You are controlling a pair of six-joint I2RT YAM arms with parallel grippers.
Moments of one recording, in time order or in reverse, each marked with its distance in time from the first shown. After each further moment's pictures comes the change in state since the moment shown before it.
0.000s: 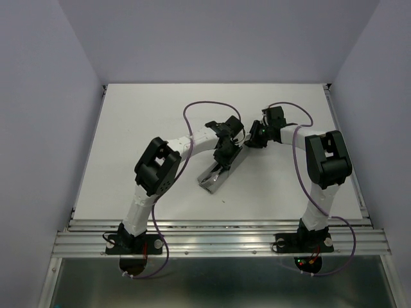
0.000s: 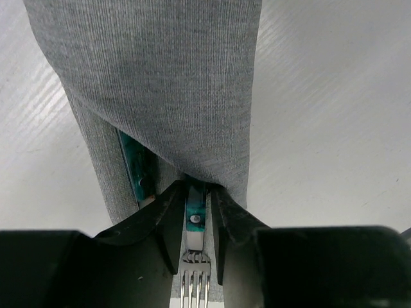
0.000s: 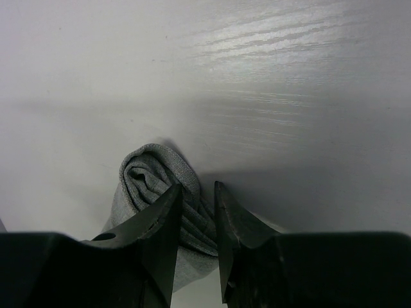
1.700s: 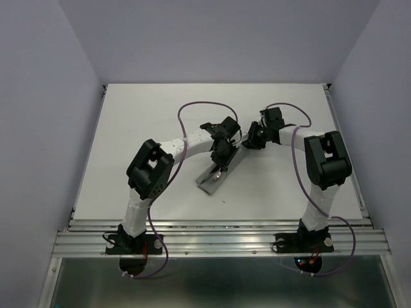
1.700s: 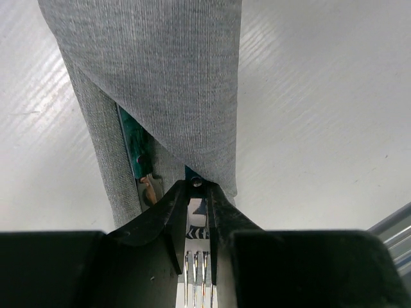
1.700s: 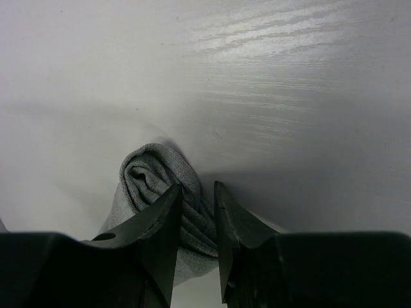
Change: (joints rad) left arm 0.000 -0.112 -0.133 0.041 0.009 -0.022; right arm 0.021 -0.010 -0.013 0.000 0.000 0.000
